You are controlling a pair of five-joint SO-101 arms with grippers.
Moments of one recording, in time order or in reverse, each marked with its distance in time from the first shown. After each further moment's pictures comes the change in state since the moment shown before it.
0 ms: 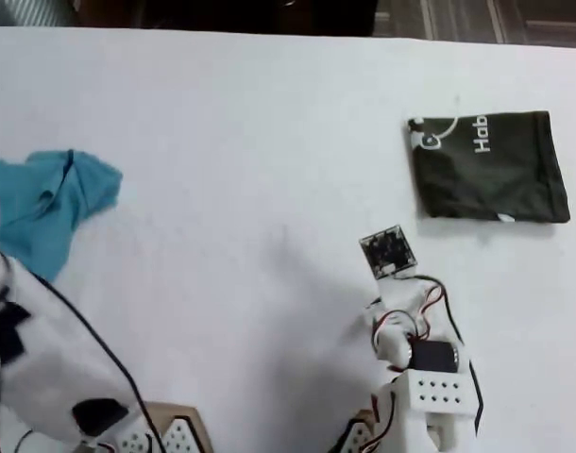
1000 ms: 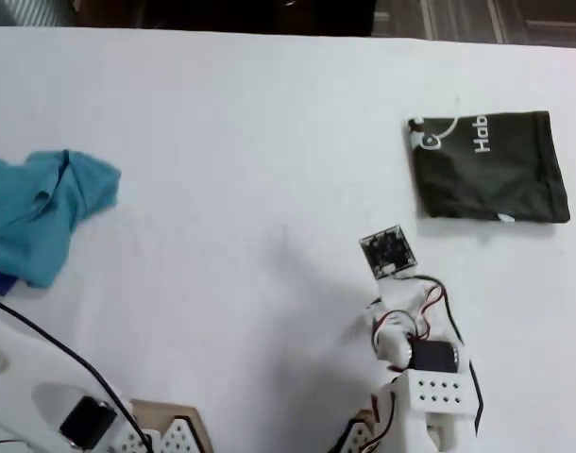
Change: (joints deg) left arm -24.8 45.0 12.0 -10.9 -16.2; right arm 0.0 0.0 0.0 0.0 0.0
